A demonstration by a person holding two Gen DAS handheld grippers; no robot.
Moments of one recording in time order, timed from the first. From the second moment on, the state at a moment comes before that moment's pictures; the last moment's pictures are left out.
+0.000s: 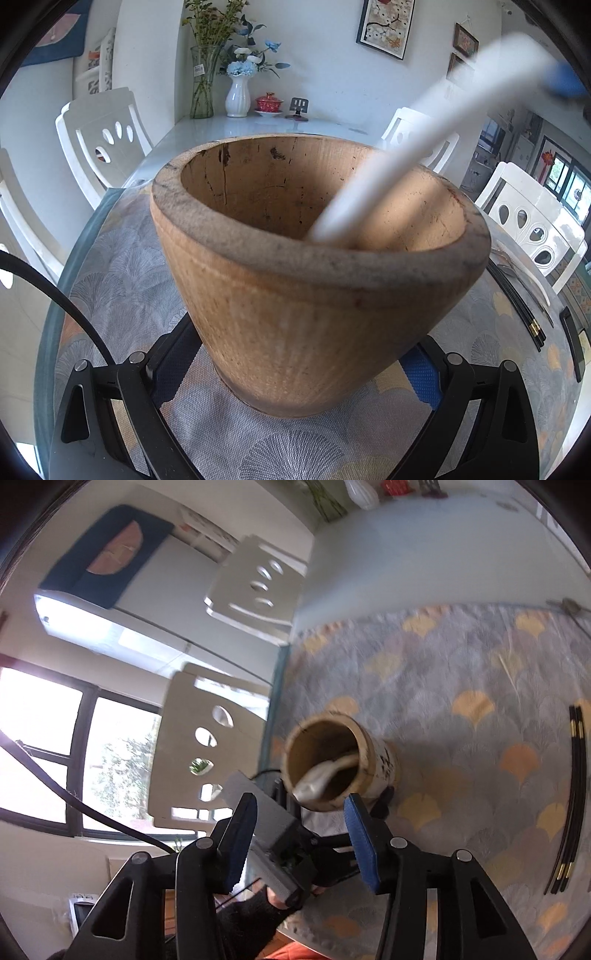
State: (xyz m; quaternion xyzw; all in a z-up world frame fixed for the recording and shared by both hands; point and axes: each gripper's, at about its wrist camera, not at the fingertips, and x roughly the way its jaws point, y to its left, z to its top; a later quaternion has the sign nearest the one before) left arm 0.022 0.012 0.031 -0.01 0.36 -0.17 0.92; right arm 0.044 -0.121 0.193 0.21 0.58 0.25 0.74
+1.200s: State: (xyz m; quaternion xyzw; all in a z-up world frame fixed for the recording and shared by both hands) left arm 0.021 0.007 0.028 0.01 0.37 -0.17 0.92; right arm -0.021 -0.370 0.204 0.14 0.49 -0.10 0.85
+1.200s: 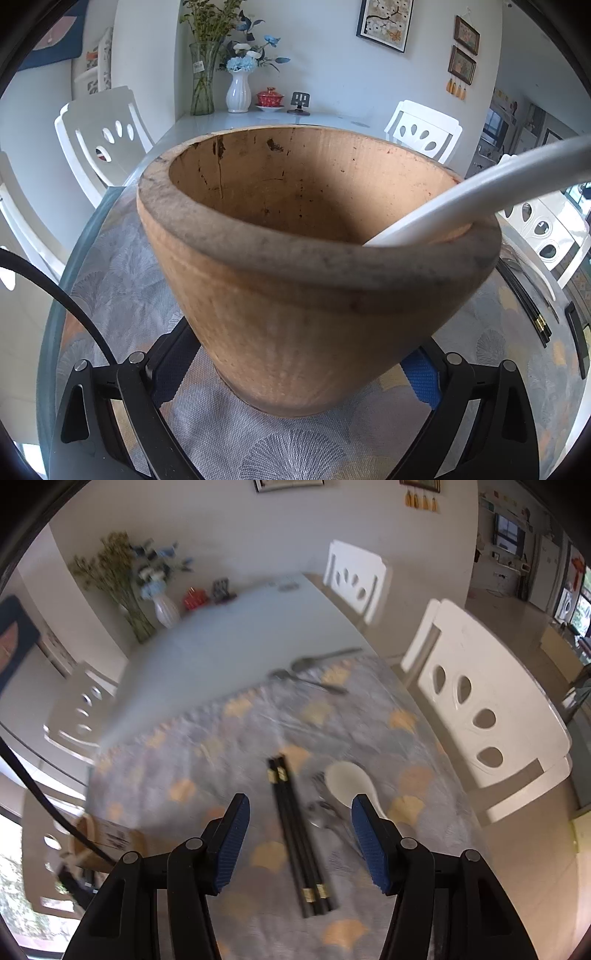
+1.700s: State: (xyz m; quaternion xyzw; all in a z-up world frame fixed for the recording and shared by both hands) left arm 0.012 0.001 0.031 0.03 0.36 -0.14 0.92; right arm 0.010 -0.472 0.072 0.09 0.63 -0.15 0.76
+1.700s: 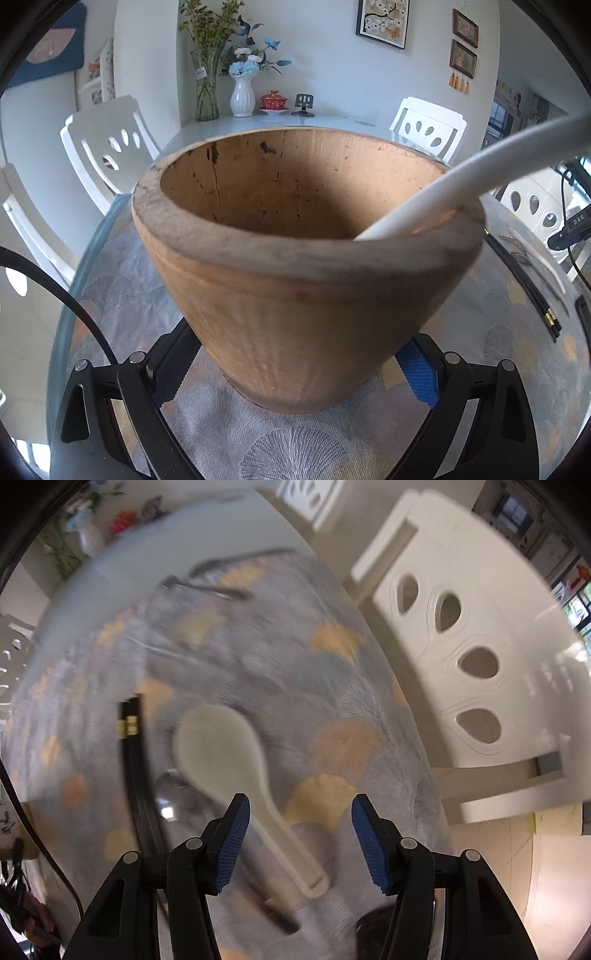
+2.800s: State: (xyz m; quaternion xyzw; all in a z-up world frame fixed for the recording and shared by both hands) left arm 0.016 -0.004 0.032 0.04 0.36 -0.14 0.92; right arm 0.082 -0.492 0.027 0.15 0.67 -0.04 0.72
